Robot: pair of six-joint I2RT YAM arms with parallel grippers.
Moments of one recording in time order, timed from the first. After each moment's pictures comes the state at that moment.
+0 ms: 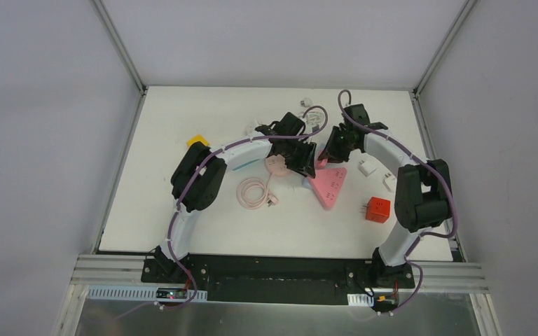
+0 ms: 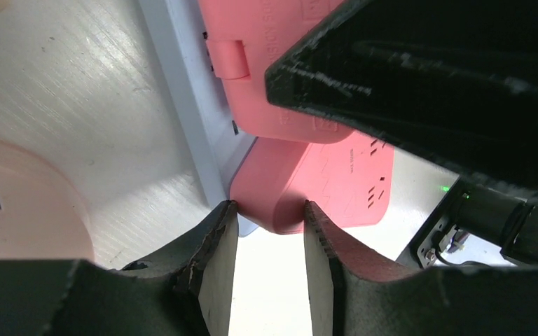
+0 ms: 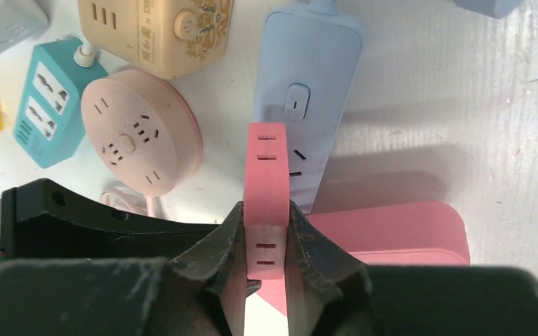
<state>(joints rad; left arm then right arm) -0.75 2.15 1.65 -0.47 0.39 -0.37 0.28 1.73 1.23 -0.57 -0.22 0.59</state>
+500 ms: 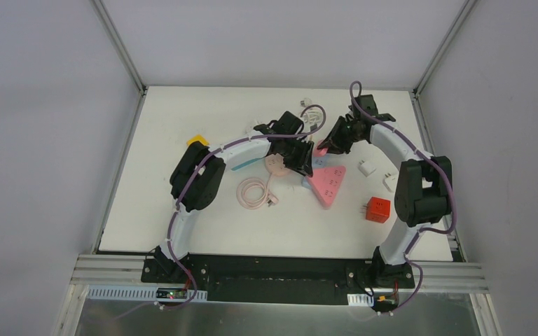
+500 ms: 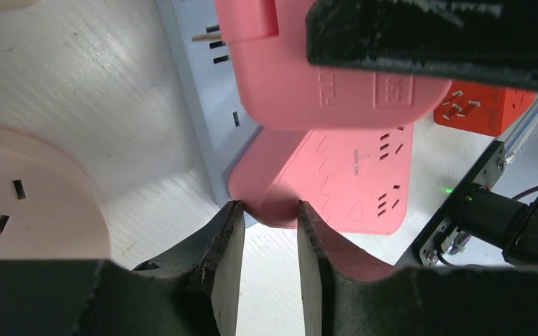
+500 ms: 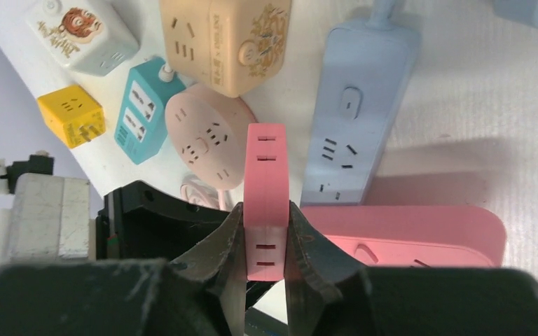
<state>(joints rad) -0.74 2.15 1.65 -0.49 0.39 -0.37 0.19 1.78 1.35 -0.62 -0.42 0.71</state>
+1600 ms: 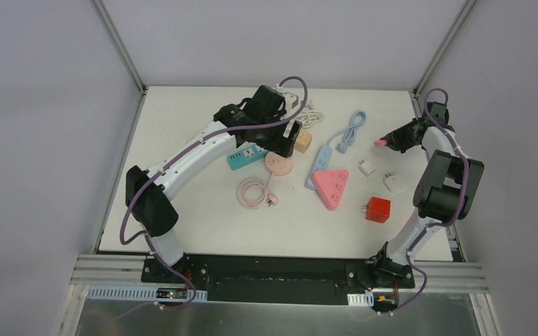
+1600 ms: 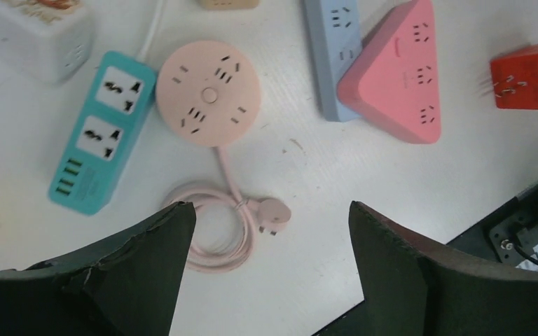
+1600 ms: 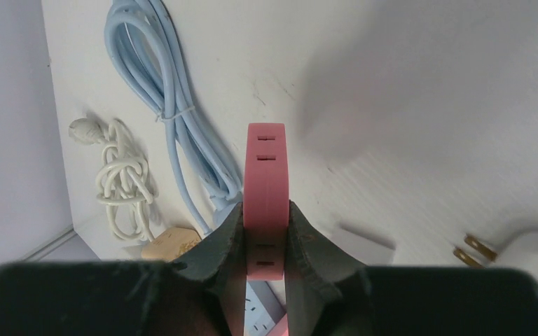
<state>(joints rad) -0.75 1.78 1.76 -0.84 0.07 -0.22 -0.30 1.80 1.30 -0.49 -0.30 0.81</state>
